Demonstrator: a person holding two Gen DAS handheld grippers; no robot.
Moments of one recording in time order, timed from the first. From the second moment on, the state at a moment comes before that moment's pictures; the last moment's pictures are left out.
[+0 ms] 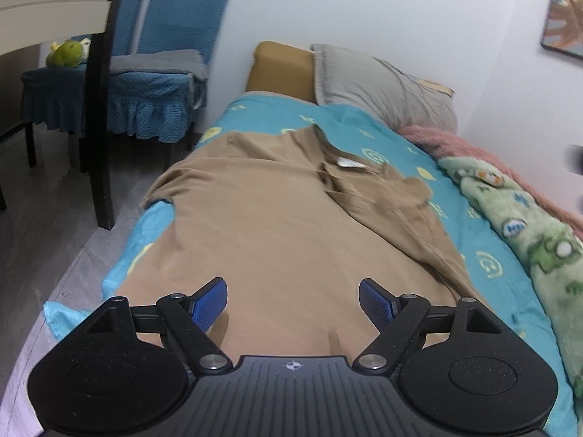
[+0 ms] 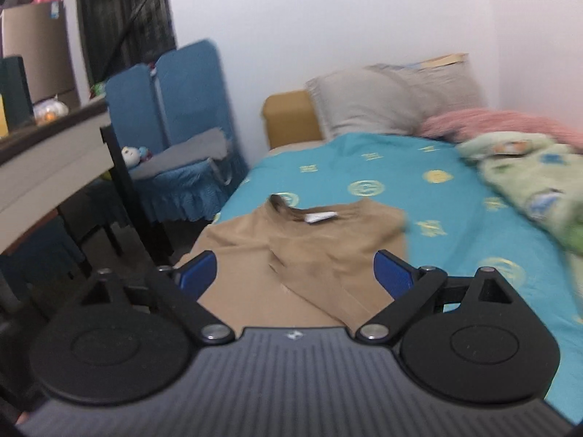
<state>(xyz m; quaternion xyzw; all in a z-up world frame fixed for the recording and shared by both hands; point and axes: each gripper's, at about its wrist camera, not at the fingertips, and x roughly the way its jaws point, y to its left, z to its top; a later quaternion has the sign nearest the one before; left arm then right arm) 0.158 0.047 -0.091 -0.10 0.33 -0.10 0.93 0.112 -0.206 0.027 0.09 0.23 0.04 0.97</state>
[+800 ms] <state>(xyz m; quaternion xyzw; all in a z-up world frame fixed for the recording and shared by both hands) 0.045 -0.125 -0.147 -0.10 0.51 -0.37 0.77 -0.011 -0.367 -0.010 0.33 0.20 -0.05 0.92</state>
